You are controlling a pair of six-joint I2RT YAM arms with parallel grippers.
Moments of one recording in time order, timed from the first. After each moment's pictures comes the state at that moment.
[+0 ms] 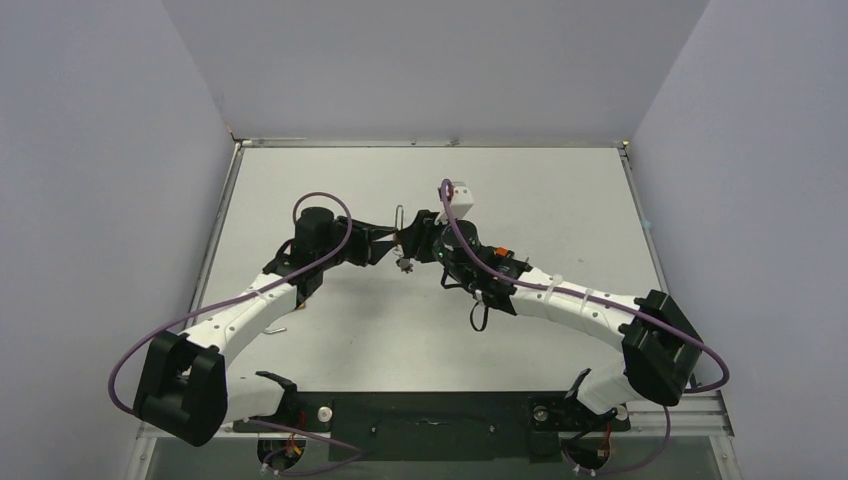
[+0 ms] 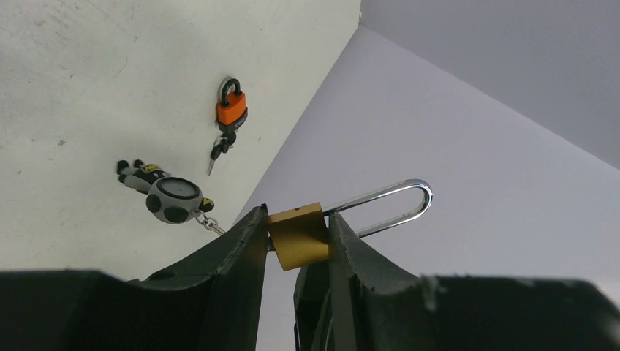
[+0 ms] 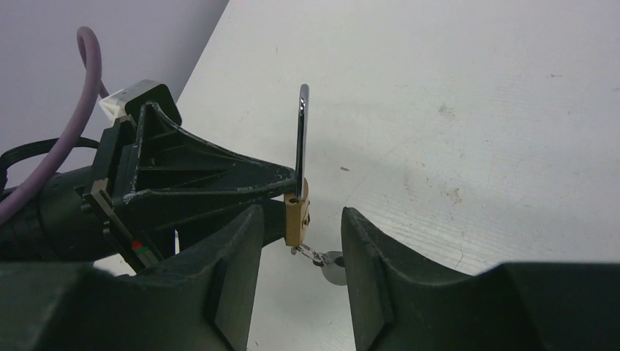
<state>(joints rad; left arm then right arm) -0.40 1.25 0.73 0.02 0.27 -1.73 0.91 1.46 0.96 0.21 0.28 0.59</state>
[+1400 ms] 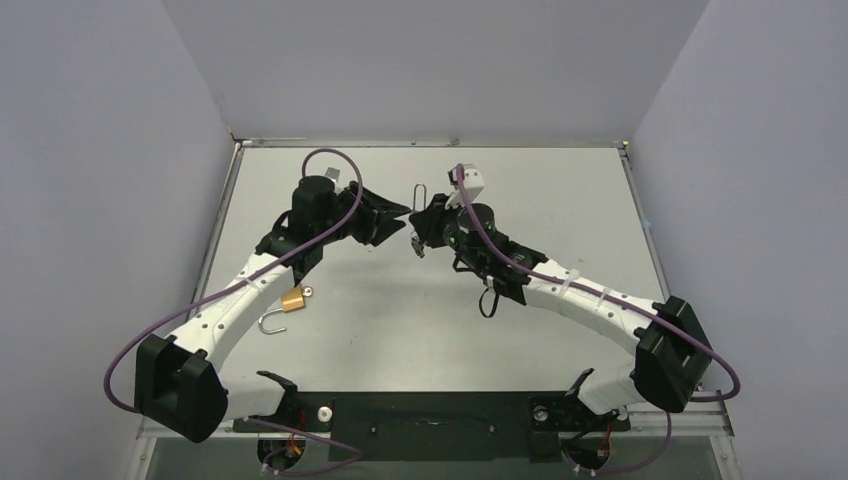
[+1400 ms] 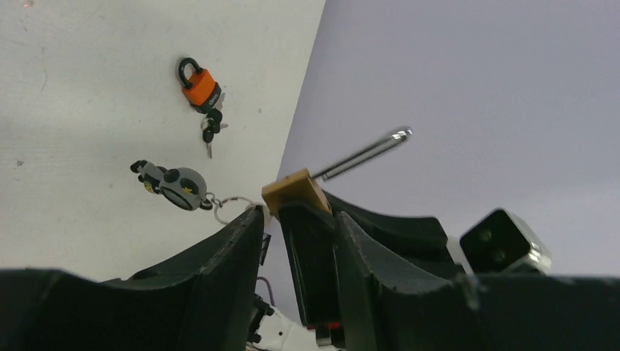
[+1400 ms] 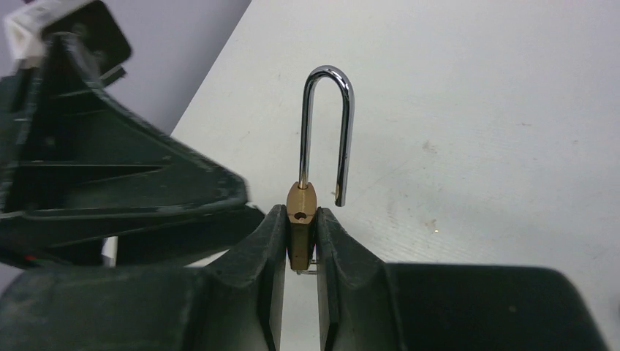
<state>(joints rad) -0.44 1.27 0.97 -0.13 0.33 -1.48 0.86 1.43 1.02 0.19 0.22 0.51</state>
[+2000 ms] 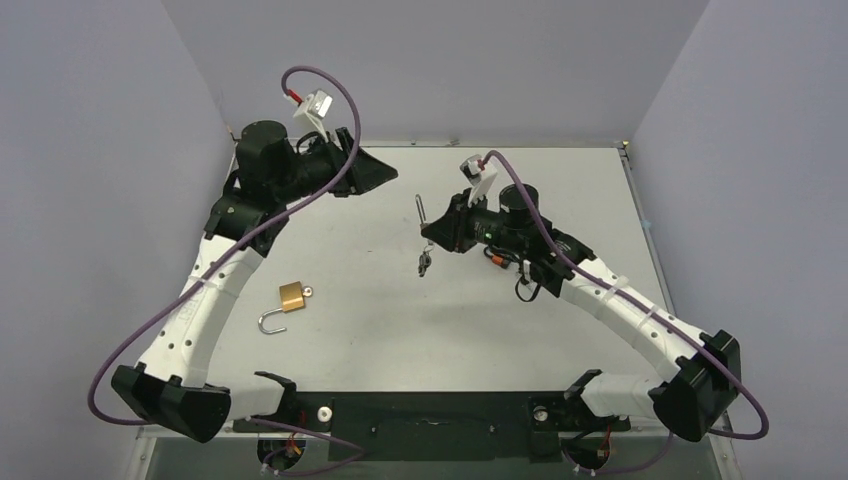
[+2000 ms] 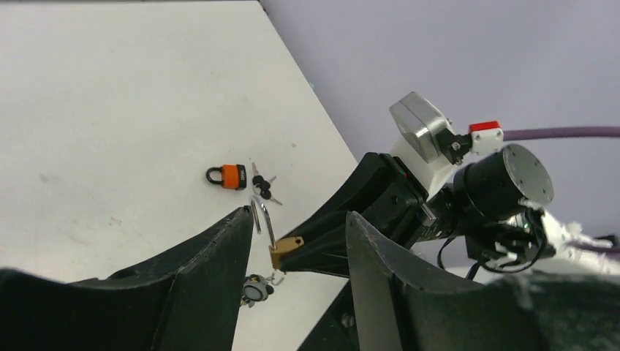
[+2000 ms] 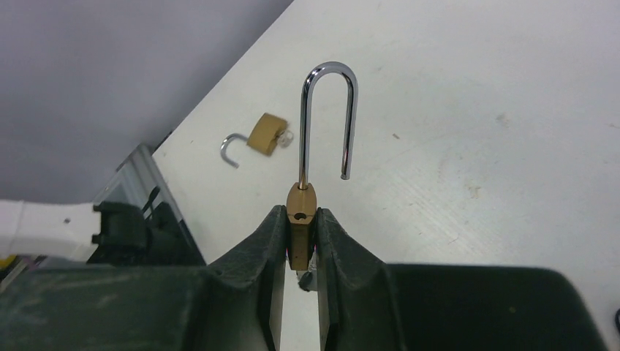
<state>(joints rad) -0.35 1.27 1.44 -0.38 0.54 -0.71 0.68 1.27 1.08 -0.09 -0.30 0.39</state>
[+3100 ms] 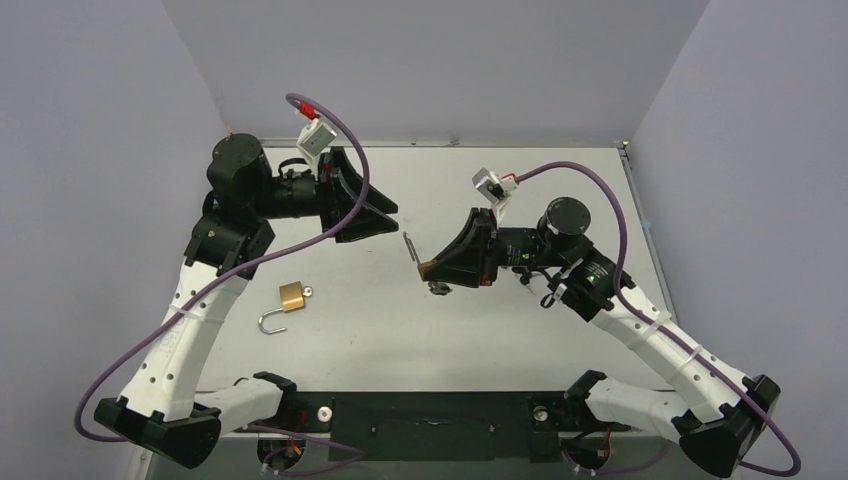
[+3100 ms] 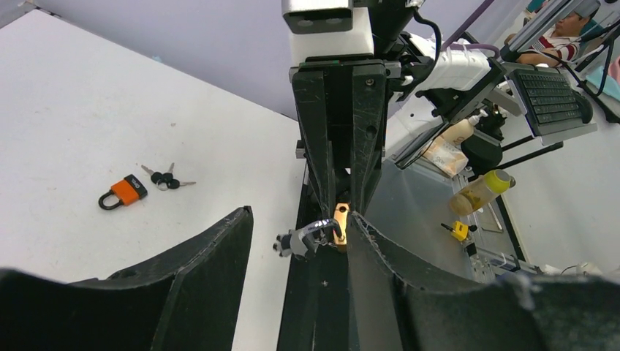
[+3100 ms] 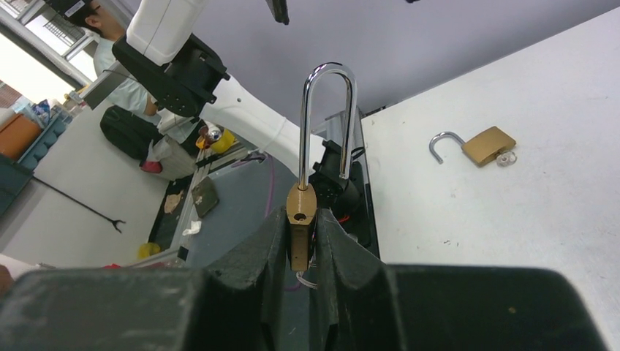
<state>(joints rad) -0.37 1.15 1.45 -0.29 1.10 -0.47 0.70 1.04 1.05 0.05 -0.89 0.59</state>
